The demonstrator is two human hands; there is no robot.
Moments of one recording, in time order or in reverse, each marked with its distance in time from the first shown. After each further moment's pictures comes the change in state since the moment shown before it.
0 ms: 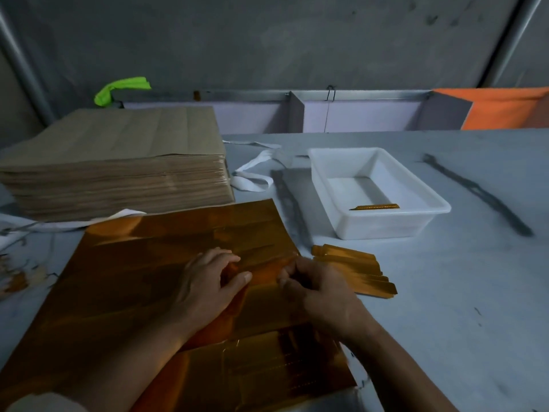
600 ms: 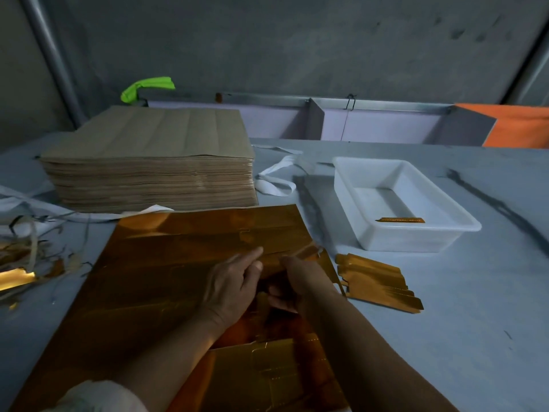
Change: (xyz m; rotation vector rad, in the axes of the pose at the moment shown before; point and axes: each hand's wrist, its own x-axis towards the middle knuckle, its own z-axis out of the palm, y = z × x) left_hand -0.005 0.008 -0.007 -0.160 0.183 0.031; right_hand 0.070 -0.028 0.056 0.592 0.073 0.706
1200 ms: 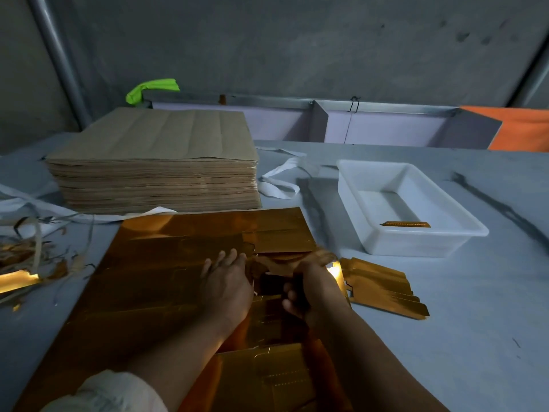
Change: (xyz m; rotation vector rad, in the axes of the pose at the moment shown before) left_hand 0.008 0.000 0.003 0.373 -0.166 -0.298; right_hand 0.014 0.012 -0.011 0.132 0.027 -0.049
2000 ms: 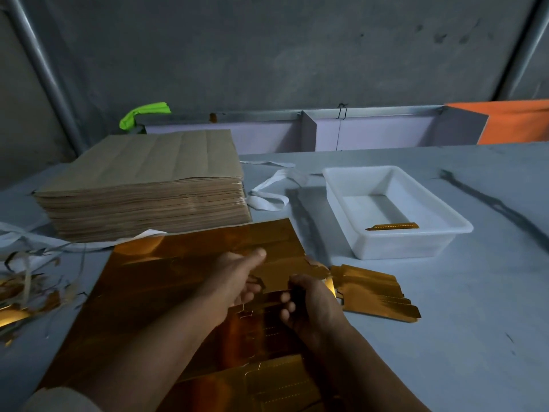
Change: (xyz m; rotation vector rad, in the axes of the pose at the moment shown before) left_hand 0.013 0.038 -0.043 -0.885 -0.256 -0.334; right_hand -0.003 0.010 -0.021 0.304 -0.197 -0.046
